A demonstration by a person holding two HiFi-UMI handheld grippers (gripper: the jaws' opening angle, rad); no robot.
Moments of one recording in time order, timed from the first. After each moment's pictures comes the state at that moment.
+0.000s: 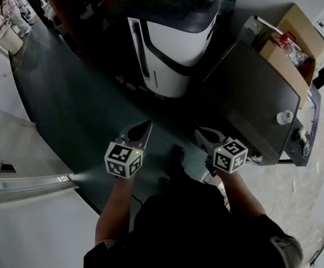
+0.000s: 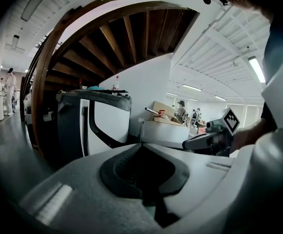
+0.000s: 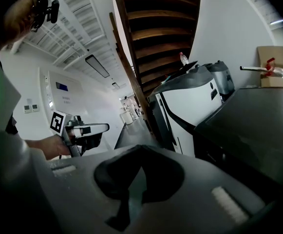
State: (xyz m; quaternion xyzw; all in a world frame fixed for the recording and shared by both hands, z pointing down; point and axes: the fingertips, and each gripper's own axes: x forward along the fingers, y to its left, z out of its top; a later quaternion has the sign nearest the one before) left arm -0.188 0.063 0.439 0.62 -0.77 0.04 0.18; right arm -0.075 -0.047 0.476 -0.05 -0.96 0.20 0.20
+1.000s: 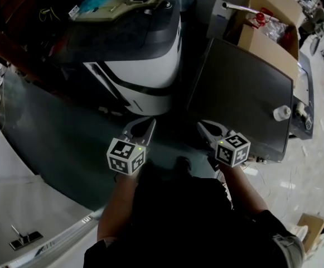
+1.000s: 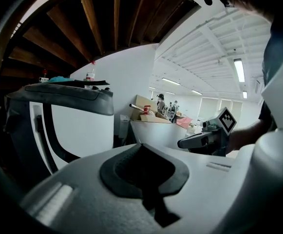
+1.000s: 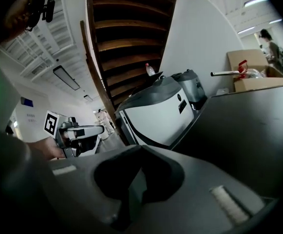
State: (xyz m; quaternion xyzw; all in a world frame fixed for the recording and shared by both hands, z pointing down) left arm -0.296 -0.151 0.433 0.73 -0.66 0.08 0.18; right arm -0.165 -0.227 0.476 0.10 -0.95 0.26 0.16
